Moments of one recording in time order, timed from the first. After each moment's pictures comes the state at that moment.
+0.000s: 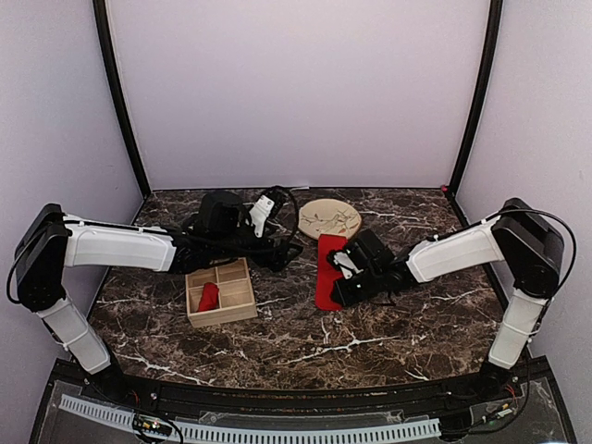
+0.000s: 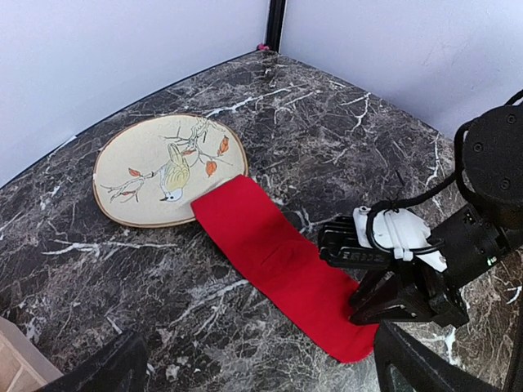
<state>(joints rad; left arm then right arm) -0.80 1.63 0.99 0.21 0.10 -0.07 0.83 1.79 0.92 -0.10 -0.06 0.36</state>
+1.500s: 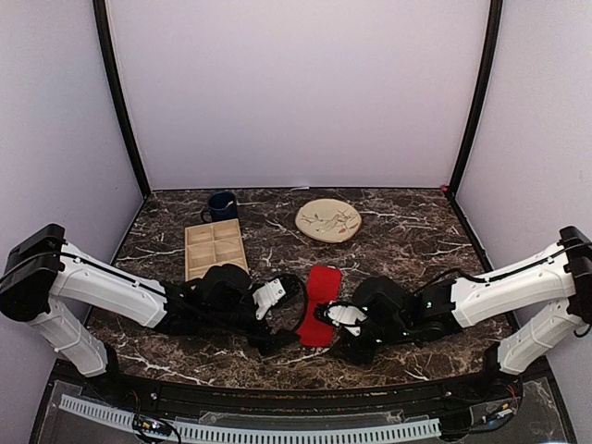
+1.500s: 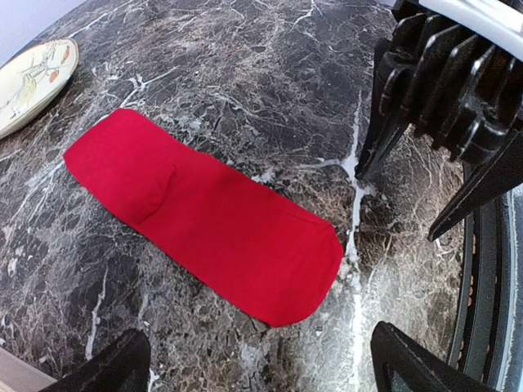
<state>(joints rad) -1.08 1.54 0.65 0.25 0.07 0.02 1.20 1.41 0.67 -0.17 -0.02 0.13</state>
